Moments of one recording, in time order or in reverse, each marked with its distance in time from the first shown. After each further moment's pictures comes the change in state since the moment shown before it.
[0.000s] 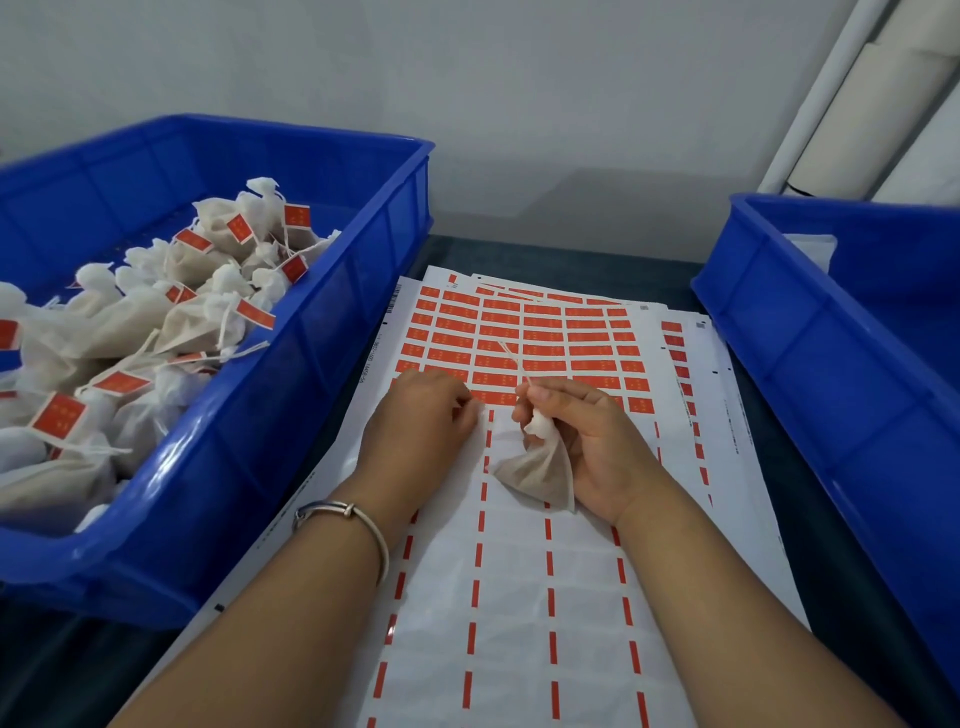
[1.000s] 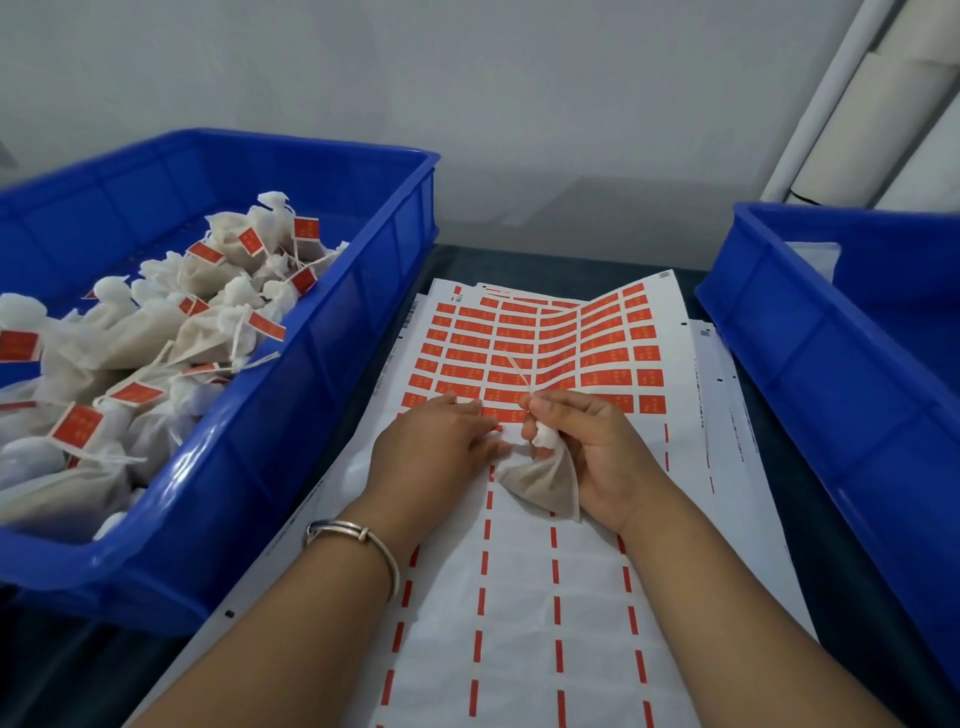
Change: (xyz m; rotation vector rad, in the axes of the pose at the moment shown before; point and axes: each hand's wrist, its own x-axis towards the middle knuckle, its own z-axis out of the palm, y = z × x) left_hand -0.010 0.004 -0.006 0.158 -0.251 0.154; right_hand 0.004 0.003 -0.003 0.047 0.002 0.016
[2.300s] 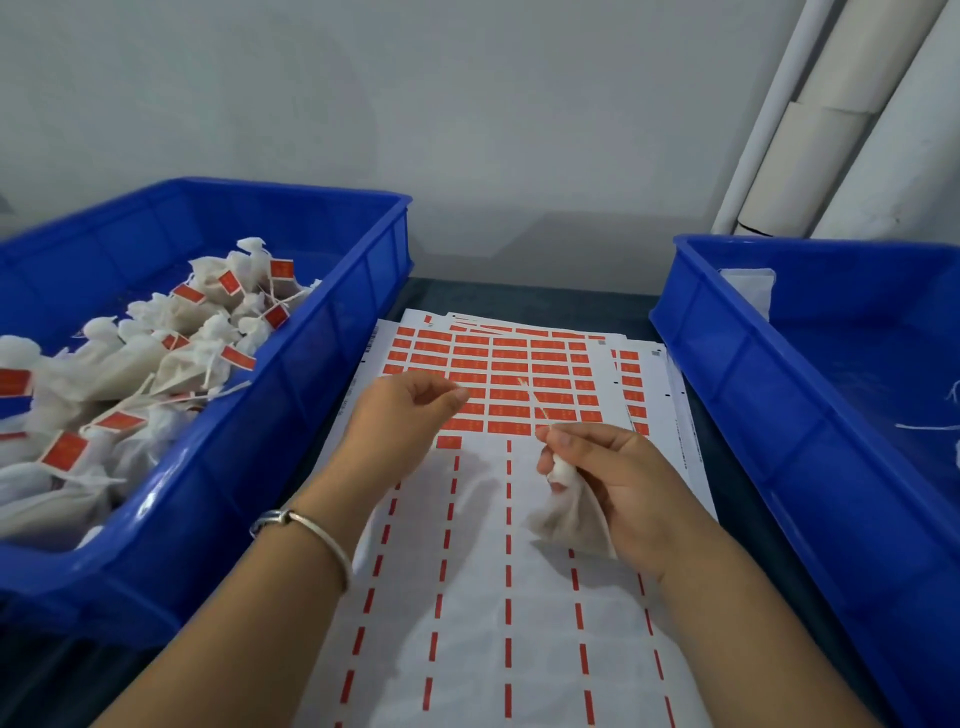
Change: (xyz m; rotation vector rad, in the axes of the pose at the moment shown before) left_hand 0.007 0.034 -0.053 -0.662 0.103 -0.380; right_hand -0.057 -0.035 -0.027 -0.282 -0.019 -0.087
